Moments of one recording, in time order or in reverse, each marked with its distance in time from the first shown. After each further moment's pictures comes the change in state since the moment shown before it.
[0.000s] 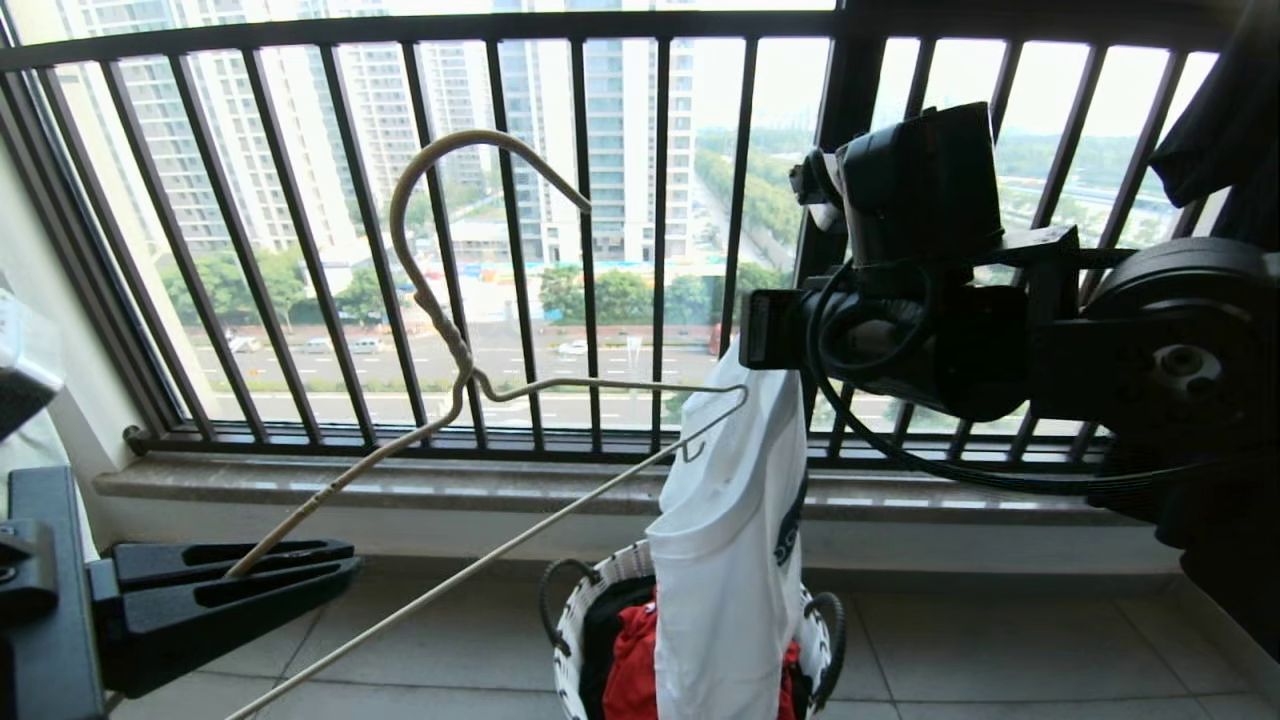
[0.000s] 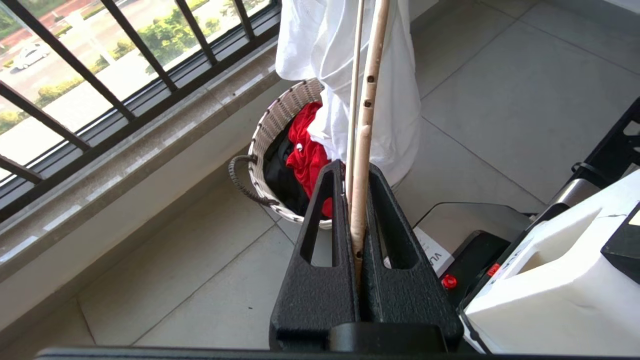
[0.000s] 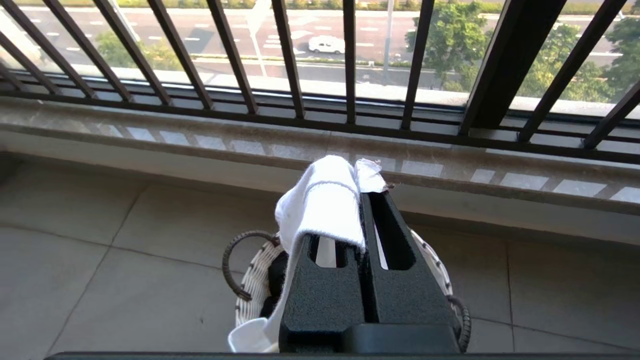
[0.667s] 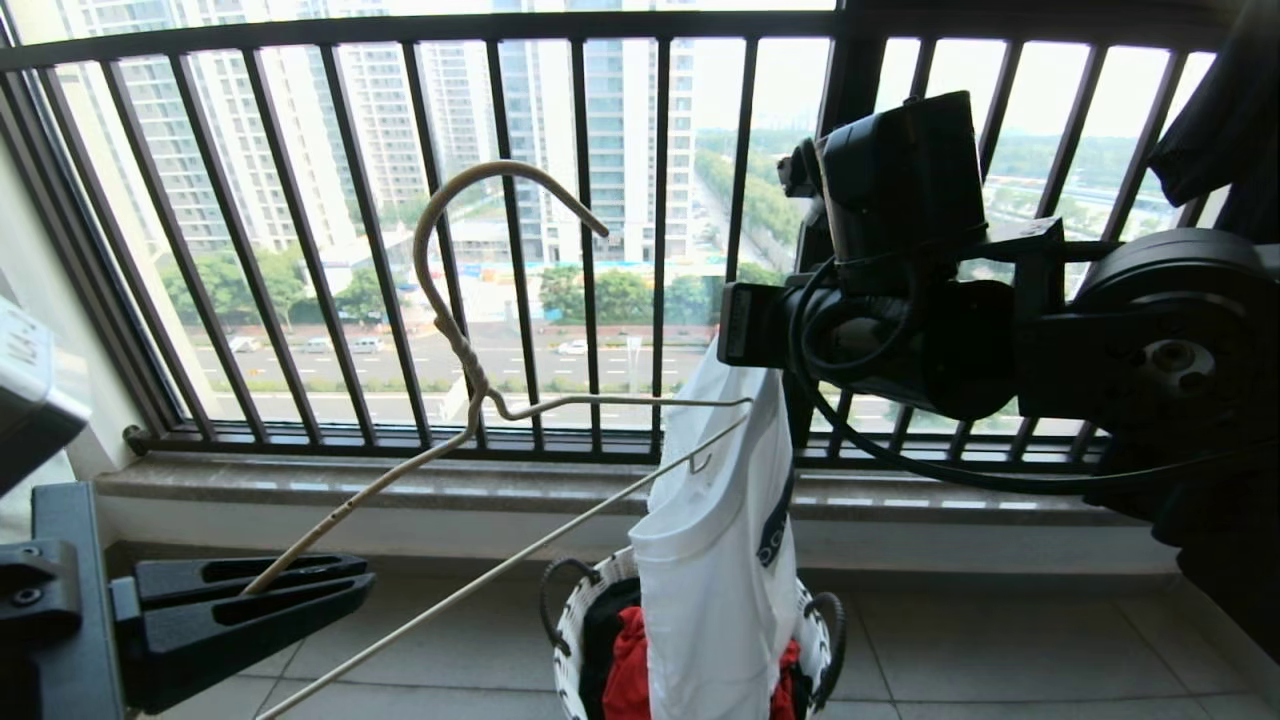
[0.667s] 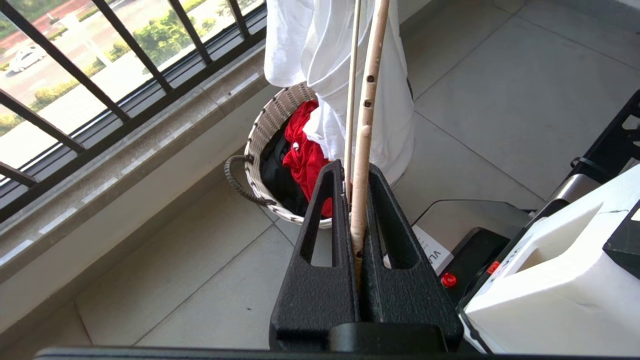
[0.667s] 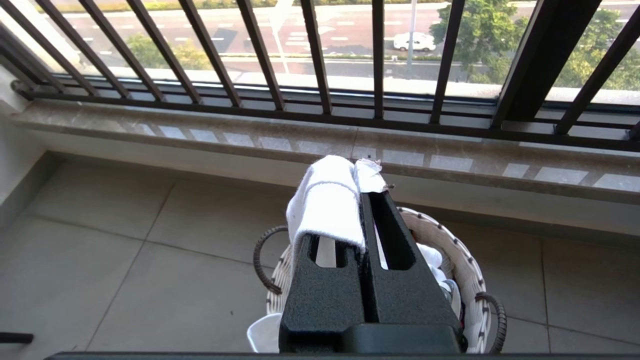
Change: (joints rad) left arm -0.016 0.005 0.030 -0.030 0.001 0.003; right arm 0.036 0.010 -0.031 0.019 0.021 0.059
